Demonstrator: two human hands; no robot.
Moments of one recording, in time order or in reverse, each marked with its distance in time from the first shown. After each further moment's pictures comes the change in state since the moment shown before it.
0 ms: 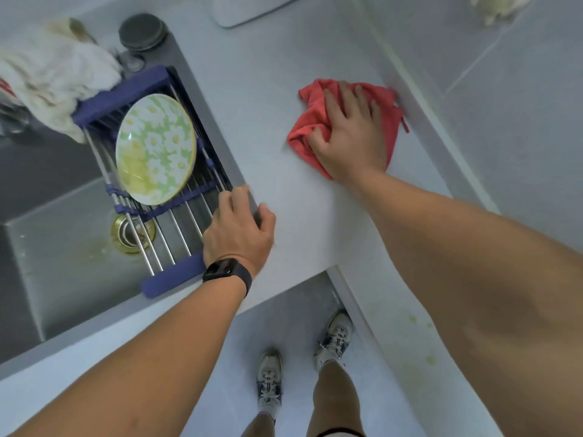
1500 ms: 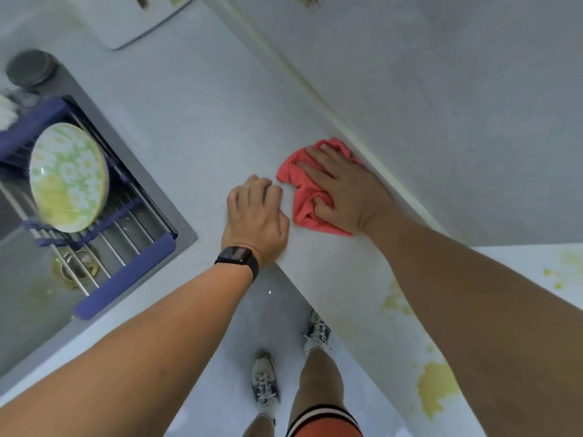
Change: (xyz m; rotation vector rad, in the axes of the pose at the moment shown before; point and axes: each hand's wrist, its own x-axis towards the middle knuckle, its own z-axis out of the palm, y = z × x) left_hand -0.040 0.113 0.040 0.082 -0.169 0.618; right_hand -0.152 0.145 -0.041 0.003 -0.055 -0.327
